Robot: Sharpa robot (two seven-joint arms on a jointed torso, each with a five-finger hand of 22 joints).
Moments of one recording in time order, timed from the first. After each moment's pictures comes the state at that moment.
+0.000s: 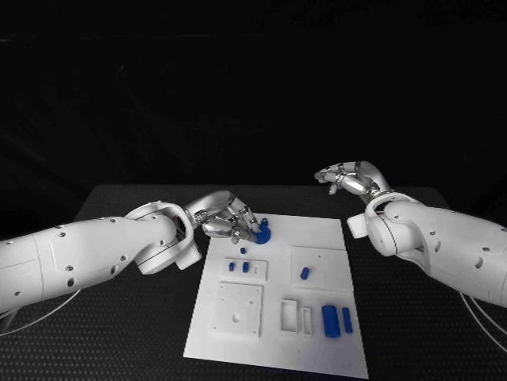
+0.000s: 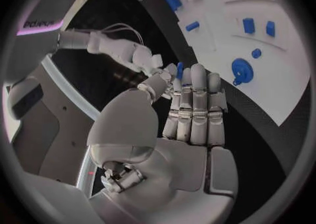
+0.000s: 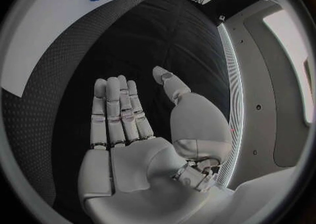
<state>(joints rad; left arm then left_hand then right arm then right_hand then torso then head) 1.32 -0.80 -0.21 1.46 -0.89 -0.20 0.26 1.19 -0.03 0.58 -0.29 0.05 1.04 0.10 0.33 0.52 1.37 0.05 0.08 0.13 1.21 -0.04 0.68 0.62 0.01 0.94 -0.13 0.53 1.28 1.19 -0.62 0.00 1.12 -0.47 -0.49 0.27 0.96 -0.13 0.41 -0.29 0.42 0.92 0.16 0.26 0.46 1.12 0.14 0.12 0.14 0.87 0.04 1.17 0.50 0.25 0.77 0.17 0.69 1.27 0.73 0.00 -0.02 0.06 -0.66</state>
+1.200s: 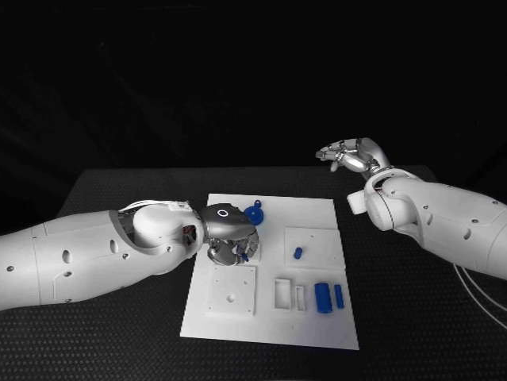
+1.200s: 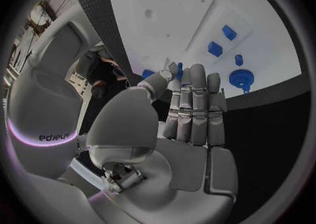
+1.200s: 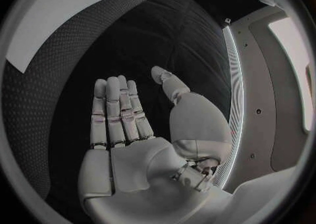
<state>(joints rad) 1.31 -0.77 -0.24 1.56 -1.76 -0.14 0.15 1.21 -0.06 0.58 -0.28 0.05 1.06 0.09 0.33 0.52 1.38 0.05 0.08 0.13 1.22 -0.04 0.68 0.63 0.01 0.95 -0.14 0.53 1.29 1.19 -0.62 0.00 1.05 -0.49 -0.48 0.28 0.98 -0.12 0.42 -0.29 0.42 0.93 0.16 0.27 0.46 1.12 0.14 0.12 0.12 0.85 0.04 1.15 0.48 0.25 0.74 0.17 0.66 1.27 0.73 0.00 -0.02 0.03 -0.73</state>
